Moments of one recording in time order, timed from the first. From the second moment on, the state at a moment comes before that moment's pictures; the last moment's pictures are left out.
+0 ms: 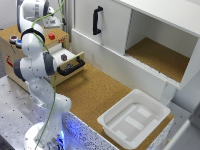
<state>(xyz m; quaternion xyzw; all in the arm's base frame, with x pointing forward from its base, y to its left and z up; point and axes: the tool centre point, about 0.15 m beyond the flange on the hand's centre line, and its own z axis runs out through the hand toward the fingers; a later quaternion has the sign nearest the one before) 0.211 0.418 0.559 -0.77 -0.63 -0.05 0.06</state>
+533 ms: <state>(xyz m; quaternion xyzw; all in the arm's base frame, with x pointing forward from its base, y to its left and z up) 0.162 0.487 0.542 -0.70 -0.71 -0.03 0.05</state>
